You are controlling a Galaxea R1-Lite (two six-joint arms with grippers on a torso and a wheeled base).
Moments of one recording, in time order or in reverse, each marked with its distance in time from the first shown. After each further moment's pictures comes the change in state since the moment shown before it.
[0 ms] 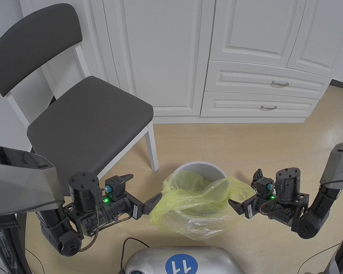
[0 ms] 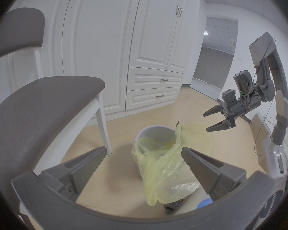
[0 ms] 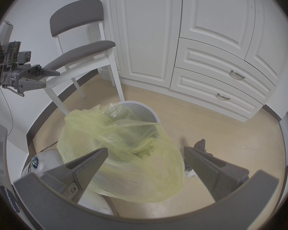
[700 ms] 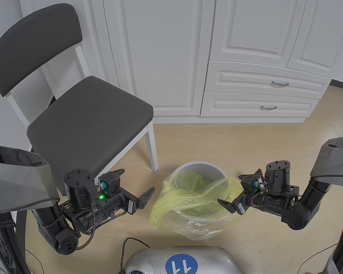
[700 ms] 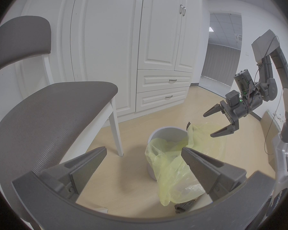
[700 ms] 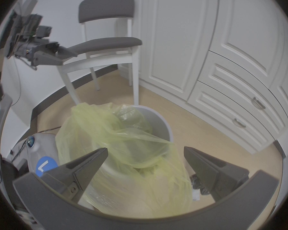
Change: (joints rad) left arm 0.019 -0.028 0.007 0.003 0.082 0.036; right arm -0.016 0.074 -0.159 0.076 0.159 -0.266
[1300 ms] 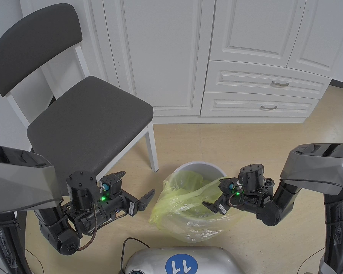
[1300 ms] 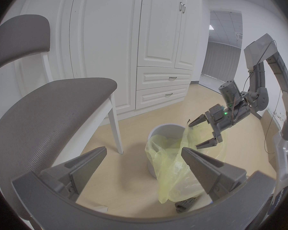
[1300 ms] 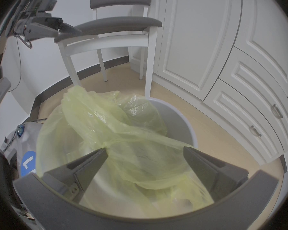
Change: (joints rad) left arm 0.000 0.024 -0.003 -0.002 0.004 0.004; right arm 0.031 0.235 -0.265 0.083 0.024 -0.064
